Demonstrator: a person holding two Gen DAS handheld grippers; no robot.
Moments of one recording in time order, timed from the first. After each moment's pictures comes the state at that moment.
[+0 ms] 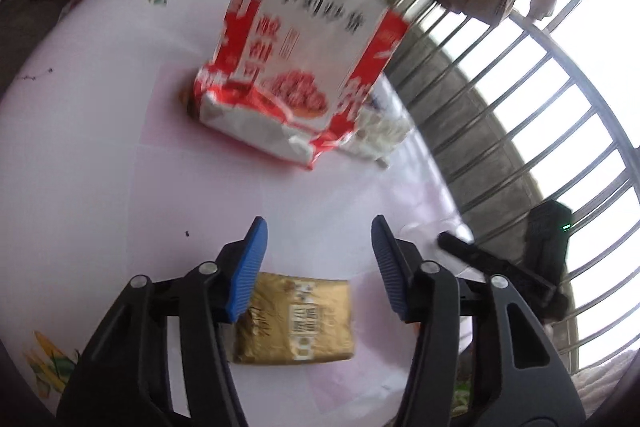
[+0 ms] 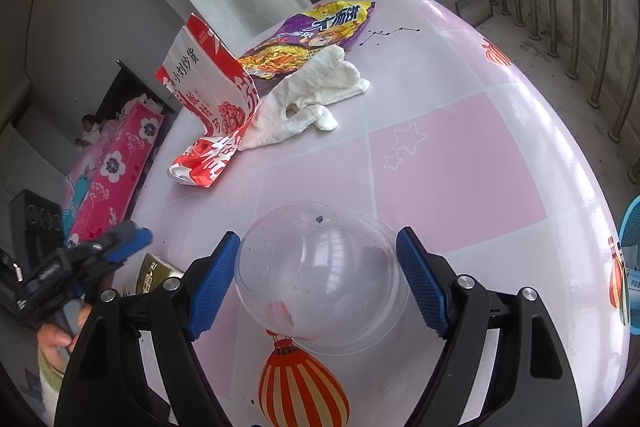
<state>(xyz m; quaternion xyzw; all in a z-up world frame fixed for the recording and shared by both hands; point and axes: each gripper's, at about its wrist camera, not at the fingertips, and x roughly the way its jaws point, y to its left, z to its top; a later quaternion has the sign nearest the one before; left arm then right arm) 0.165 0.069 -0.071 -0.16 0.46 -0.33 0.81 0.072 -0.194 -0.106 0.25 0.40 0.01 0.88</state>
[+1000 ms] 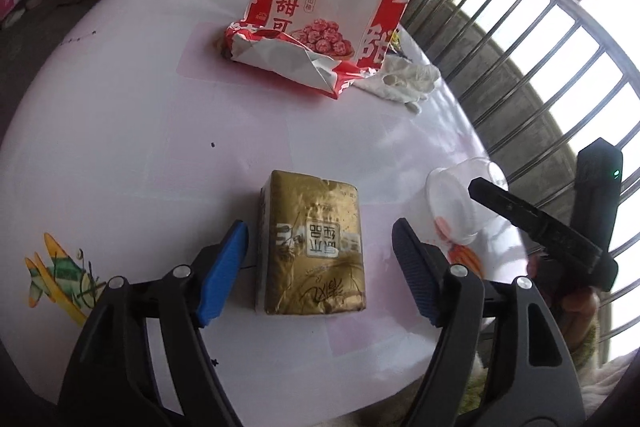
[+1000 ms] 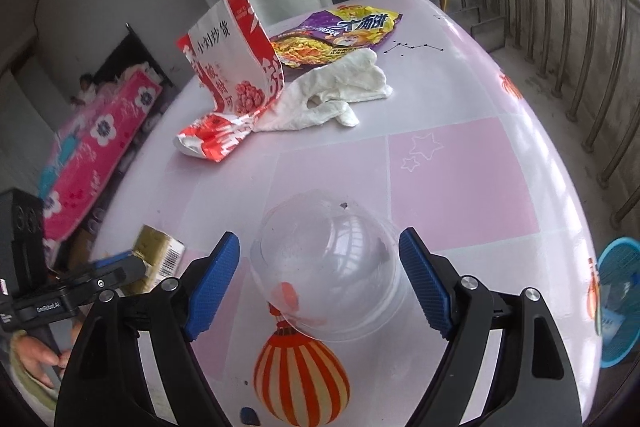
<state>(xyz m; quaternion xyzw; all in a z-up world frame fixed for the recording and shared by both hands) 0.112 0.065 -0.080 -0.09 0.47 -0.27 0.83 0.066 -0.168 -0.096 0.15 0.41 0.01 0.90</state>
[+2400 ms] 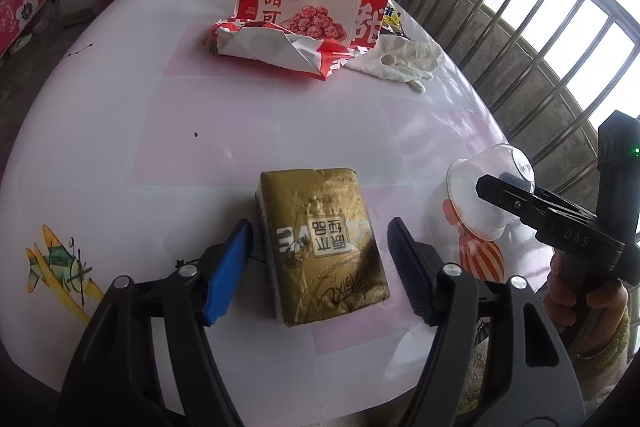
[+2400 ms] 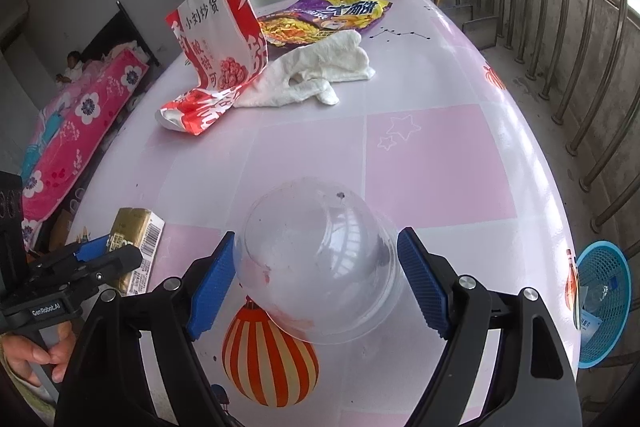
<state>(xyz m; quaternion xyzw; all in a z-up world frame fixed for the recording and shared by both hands) 0.098 0.044 -0.084 -0.05 0.48 -0.24 0.84 0.060 -0.171 -0.101 0.12 0.43 -0.01 0.89</state>
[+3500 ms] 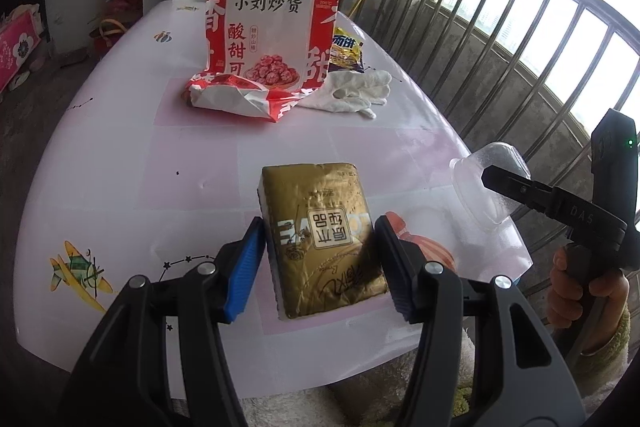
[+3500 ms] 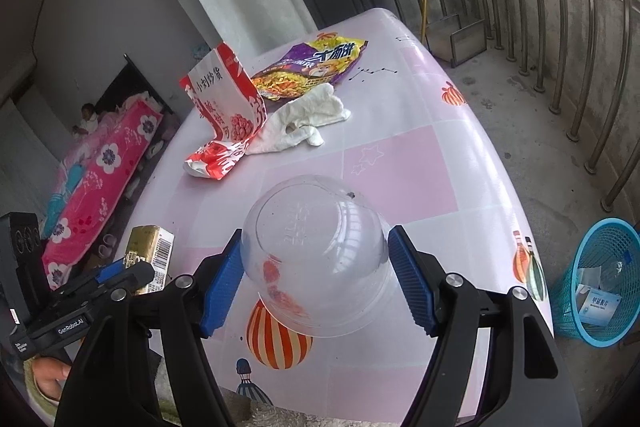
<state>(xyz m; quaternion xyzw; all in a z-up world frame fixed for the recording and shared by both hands) 0.062 0.026 -0.037 -0.03 0.42 -0.26 0.87 0.014 -0.207 -0.065 0.20 0.37 0.00 0.91</state>
